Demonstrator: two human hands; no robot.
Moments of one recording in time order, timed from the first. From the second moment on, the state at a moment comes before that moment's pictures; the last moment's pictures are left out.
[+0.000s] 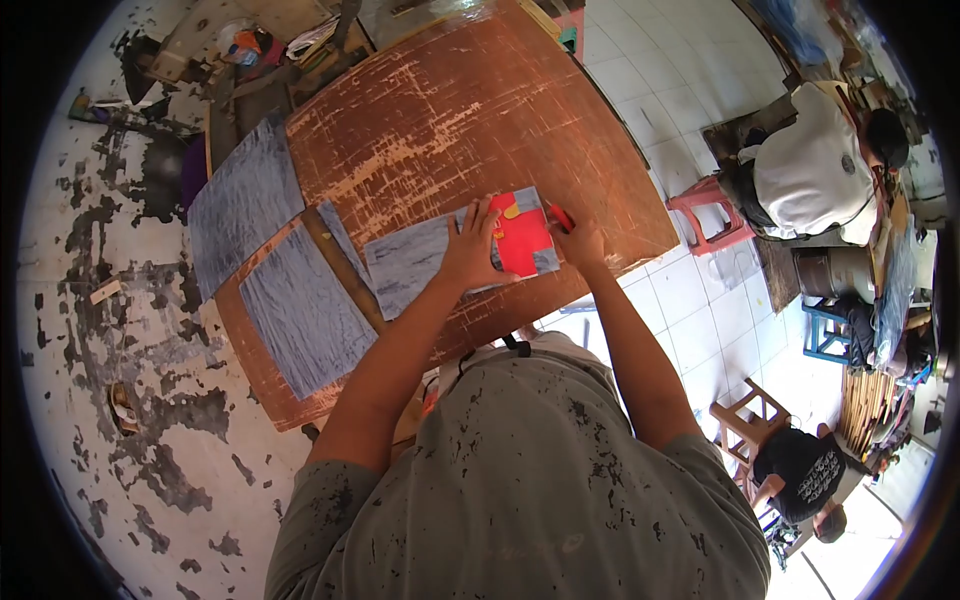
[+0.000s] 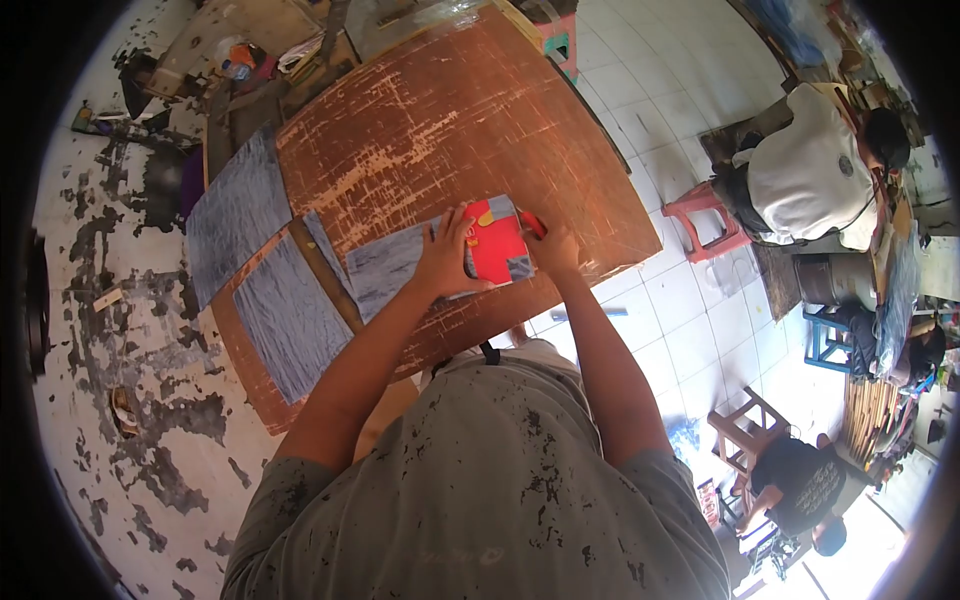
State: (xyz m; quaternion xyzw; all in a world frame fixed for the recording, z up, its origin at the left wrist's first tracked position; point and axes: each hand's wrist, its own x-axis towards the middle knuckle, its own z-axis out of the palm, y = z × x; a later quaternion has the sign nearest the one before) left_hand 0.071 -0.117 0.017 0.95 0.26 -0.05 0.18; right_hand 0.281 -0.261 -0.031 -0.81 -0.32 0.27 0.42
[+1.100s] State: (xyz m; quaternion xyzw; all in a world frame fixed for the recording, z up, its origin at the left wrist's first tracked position) left_hand -0.159 -0.112 0.017 0.70 0.65 0.27 0.12; right_hand 0.245 -0.256 0.004 -0.77 -0.54 0.20 0.28
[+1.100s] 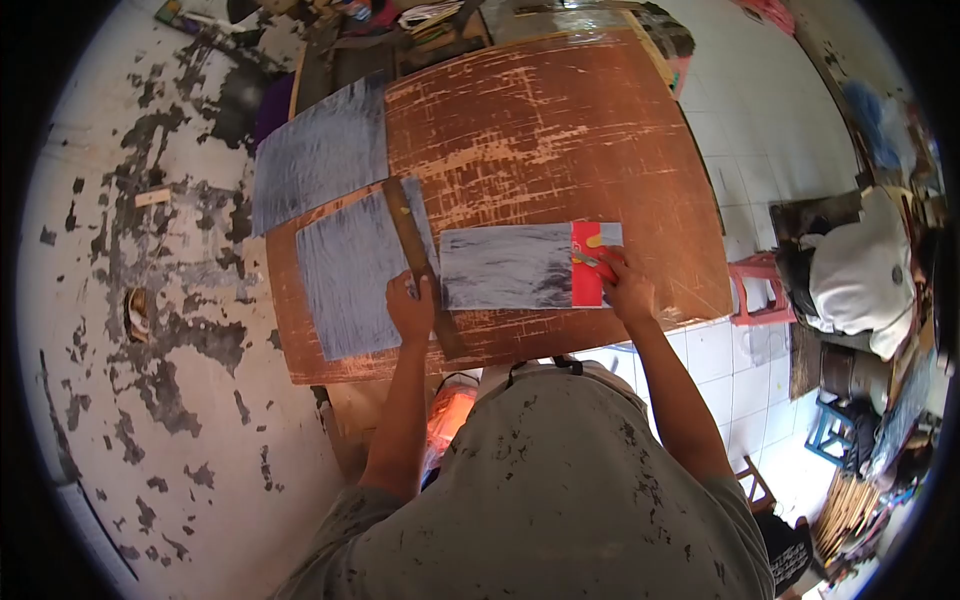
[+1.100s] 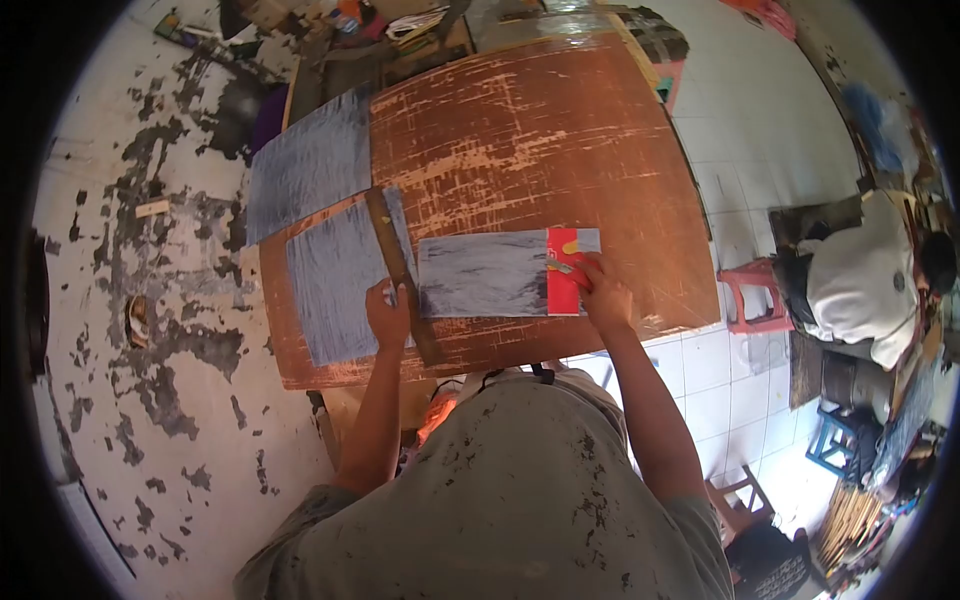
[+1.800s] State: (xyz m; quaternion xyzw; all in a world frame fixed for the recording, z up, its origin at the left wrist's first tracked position) left_hand -0.153 -0.059 -0.021 0.47 0.83 0.18 0.23; right_hand 0.249 -0.255 -0.007 -0.76 -0.54 0.17 0.31
